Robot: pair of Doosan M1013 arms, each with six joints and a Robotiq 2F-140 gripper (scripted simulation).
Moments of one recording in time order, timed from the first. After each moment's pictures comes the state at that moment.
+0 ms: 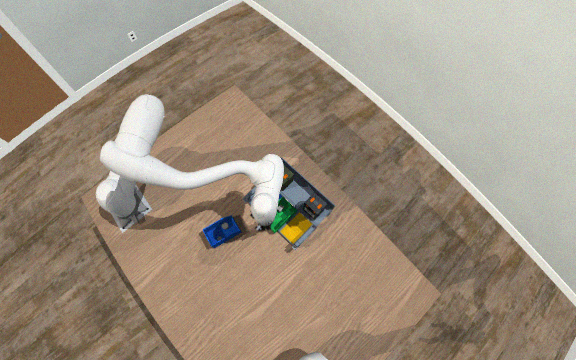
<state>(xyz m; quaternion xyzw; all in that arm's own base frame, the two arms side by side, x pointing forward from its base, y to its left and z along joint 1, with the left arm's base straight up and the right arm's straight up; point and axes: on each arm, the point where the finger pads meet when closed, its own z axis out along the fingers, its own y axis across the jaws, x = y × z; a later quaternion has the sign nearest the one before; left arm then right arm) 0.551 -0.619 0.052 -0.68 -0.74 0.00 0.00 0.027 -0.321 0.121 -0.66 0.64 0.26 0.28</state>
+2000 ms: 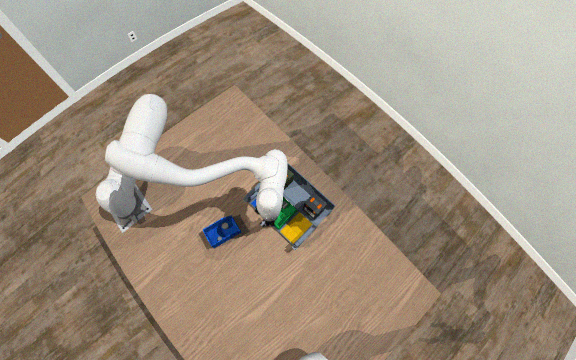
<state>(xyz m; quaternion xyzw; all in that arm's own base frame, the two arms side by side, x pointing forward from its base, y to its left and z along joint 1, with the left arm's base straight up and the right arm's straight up) 0.581 -0.616 0.052 -0.68 -0.74 0.00 0.00 0.027 -0.321 0.121 -0.66 0.64 0.26 0.28</state>
